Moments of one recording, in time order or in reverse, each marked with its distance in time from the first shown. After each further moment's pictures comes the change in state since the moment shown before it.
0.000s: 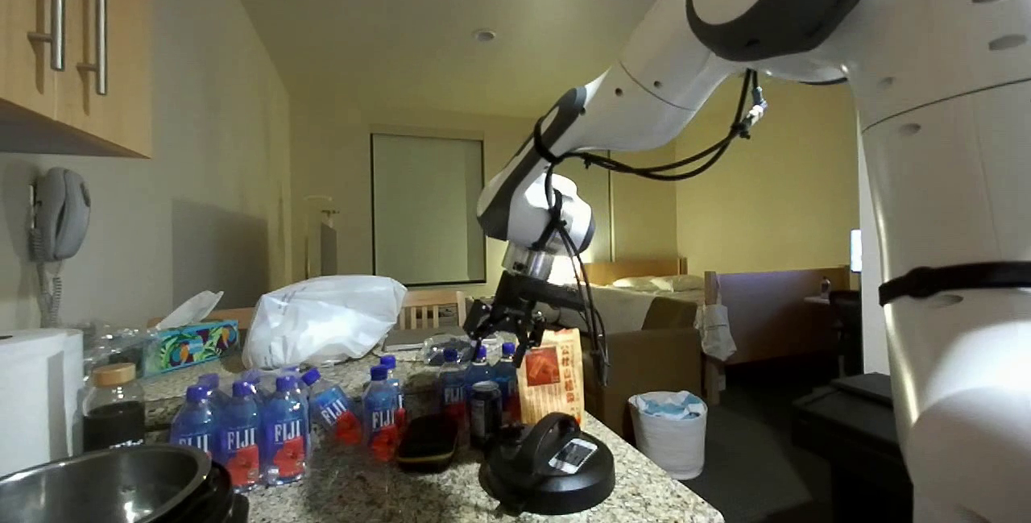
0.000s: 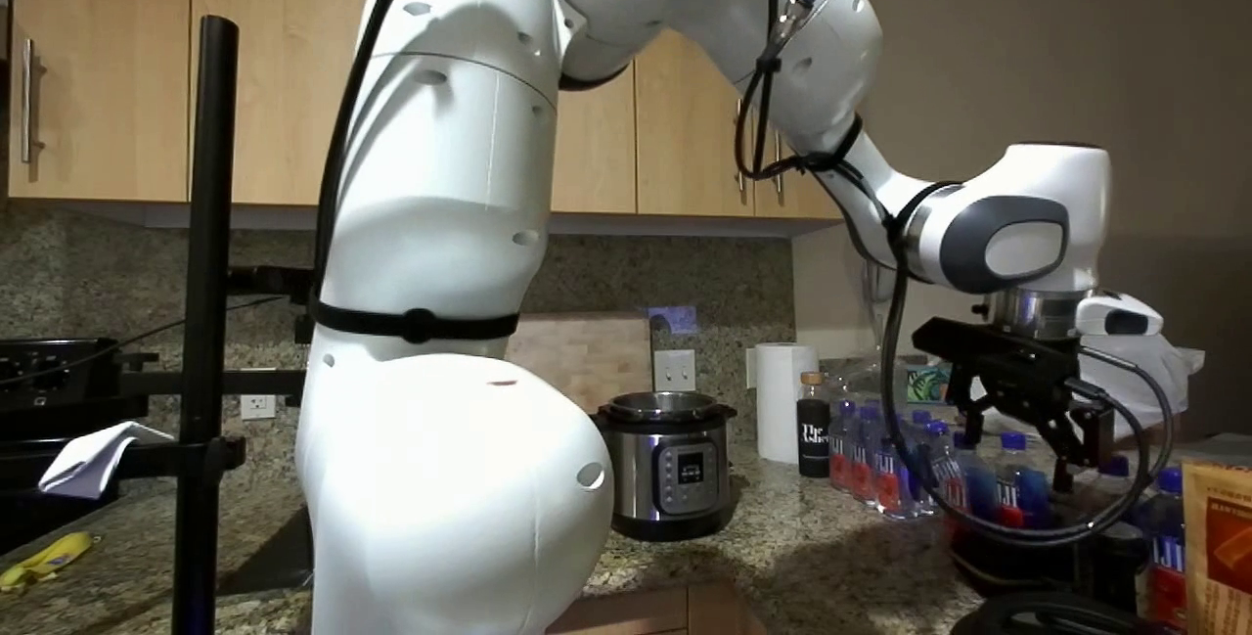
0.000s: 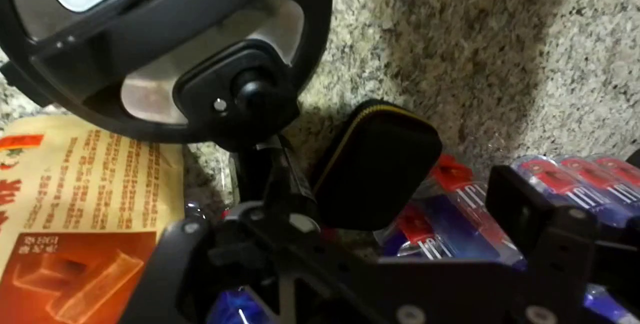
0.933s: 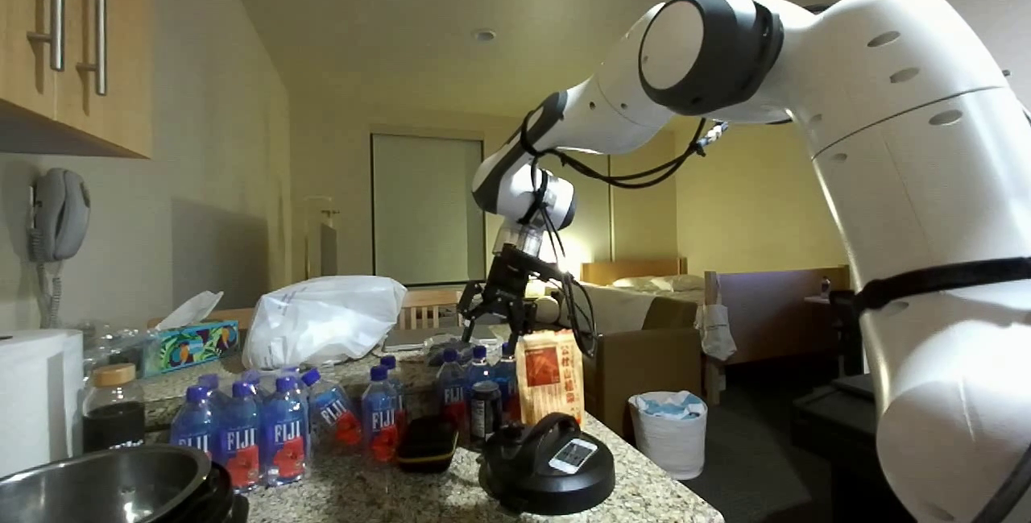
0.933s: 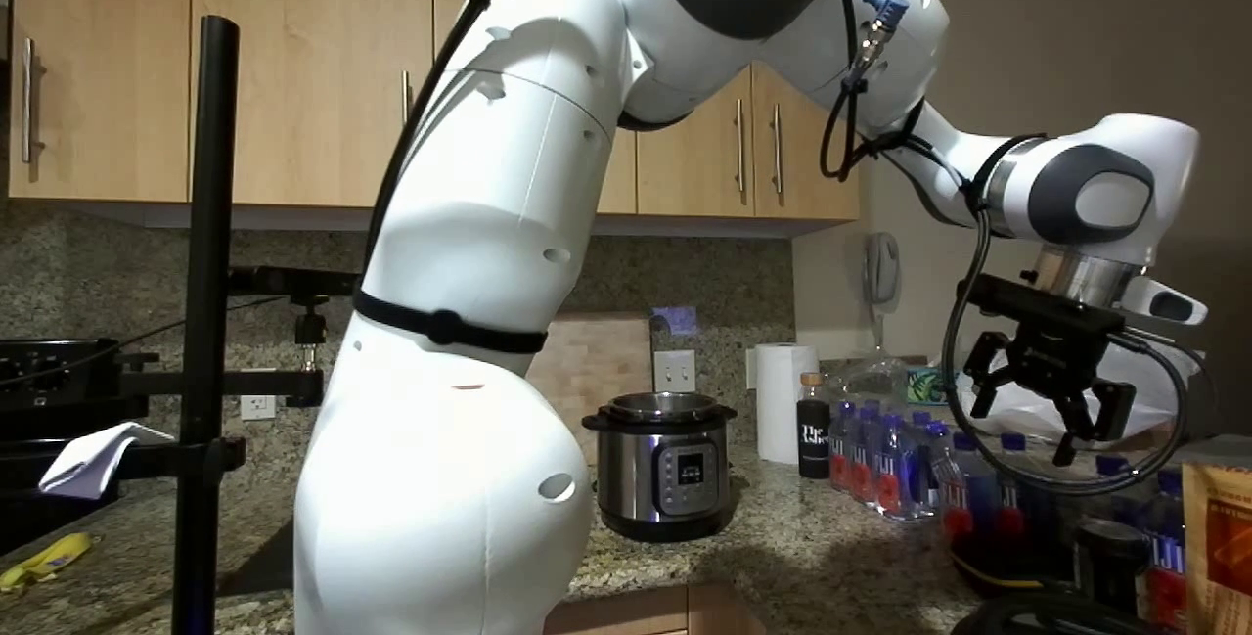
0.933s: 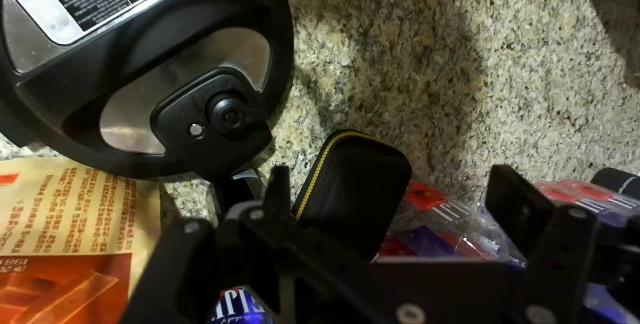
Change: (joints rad) arm -0.124 0.178 0.057 0.359 0.008 -0.445 0.074
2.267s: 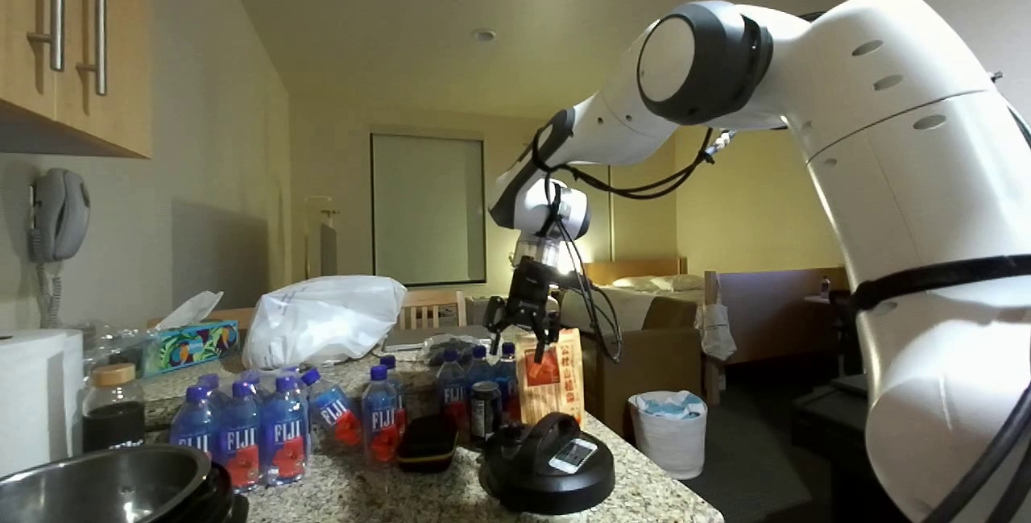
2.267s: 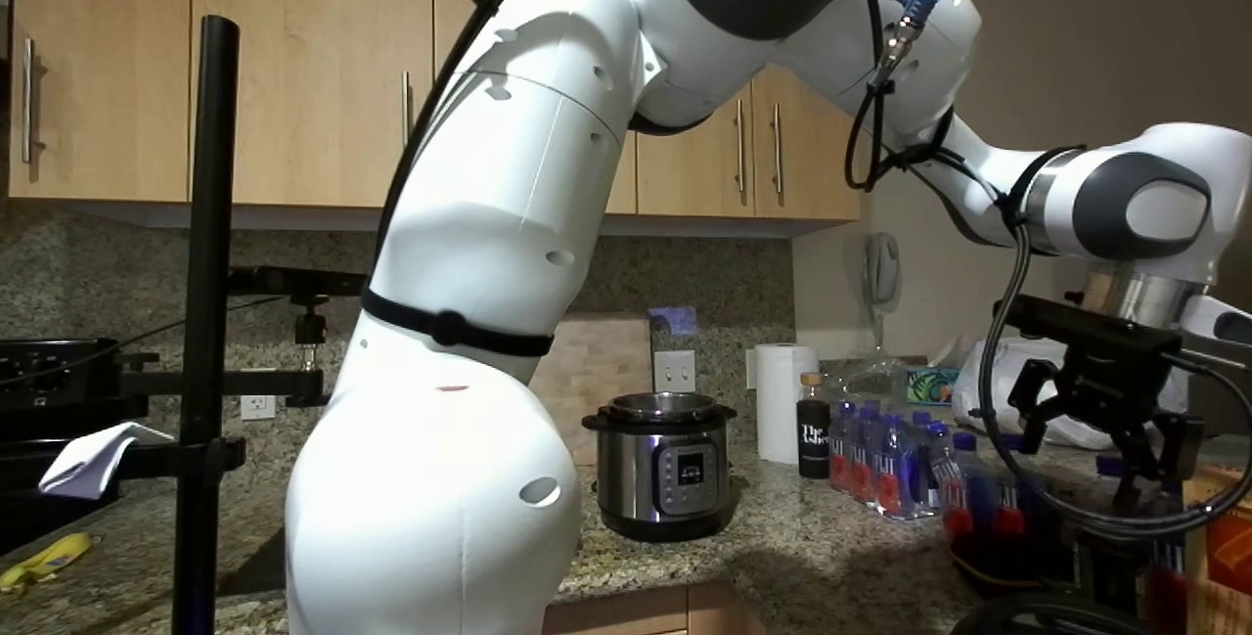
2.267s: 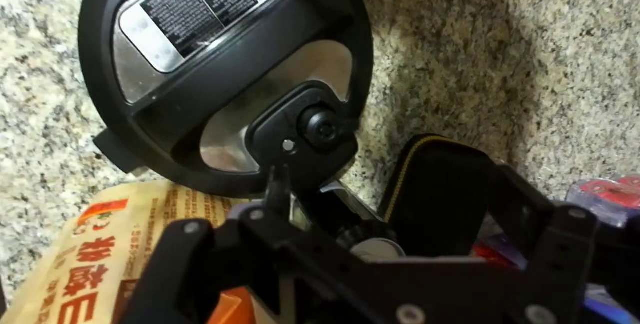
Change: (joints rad) arm -0.055 0.027 -0.008 -0.019 -0.073 0.011 0.051
